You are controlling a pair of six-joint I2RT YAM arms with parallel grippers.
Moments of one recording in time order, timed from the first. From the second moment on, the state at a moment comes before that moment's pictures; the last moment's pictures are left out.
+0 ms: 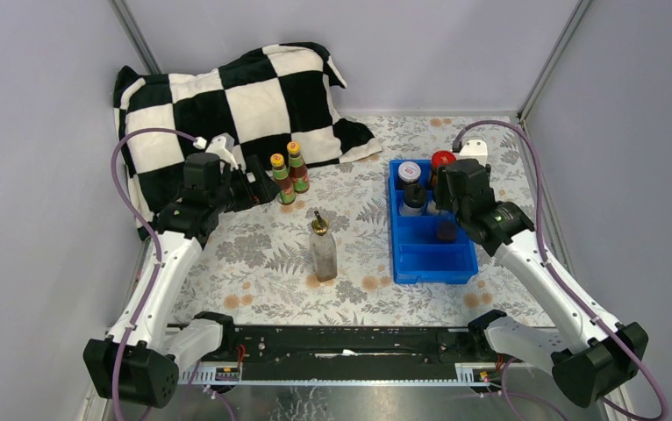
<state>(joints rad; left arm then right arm) -0.14 1.04 0.99 -0.52 0.23 -0.45 0.46 1.06 1.03 -0.61 0.53 0.21</state>
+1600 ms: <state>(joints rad) -0.19 1.02 0.98 -0.51 0.22 -0.46 0.46 1.02 0.90 -0.54 0.50 0.30</state>
